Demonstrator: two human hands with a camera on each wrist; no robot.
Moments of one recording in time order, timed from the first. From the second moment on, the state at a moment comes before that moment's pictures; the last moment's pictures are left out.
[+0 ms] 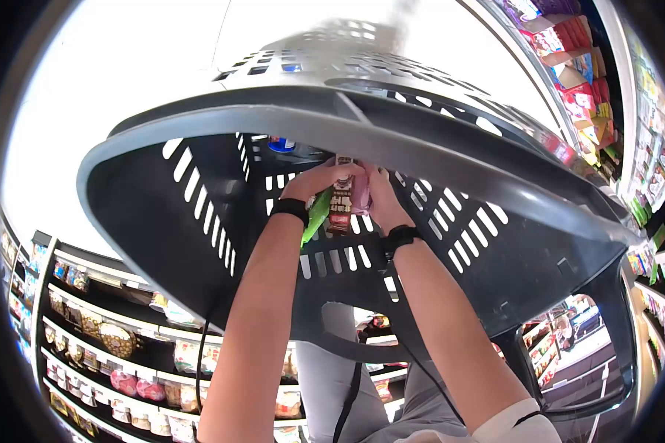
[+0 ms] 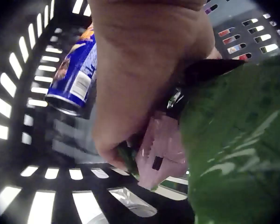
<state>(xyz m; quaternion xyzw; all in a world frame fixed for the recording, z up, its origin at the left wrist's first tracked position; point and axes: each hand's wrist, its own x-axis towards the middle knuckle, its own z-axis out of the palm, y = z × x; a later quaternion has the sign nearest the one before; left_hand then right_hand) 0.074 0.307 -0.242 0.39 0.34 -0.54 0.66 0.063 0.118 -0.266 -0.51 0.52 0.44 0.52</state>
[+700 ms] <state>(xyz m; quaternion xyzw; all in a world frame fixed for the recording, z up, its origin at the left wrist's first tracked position) 0.096 0.247 0.160 0.78 0.35 -0.23 0.47 0.145 0.093 0.109 -0.29 0.34 0.53 0.72</state>
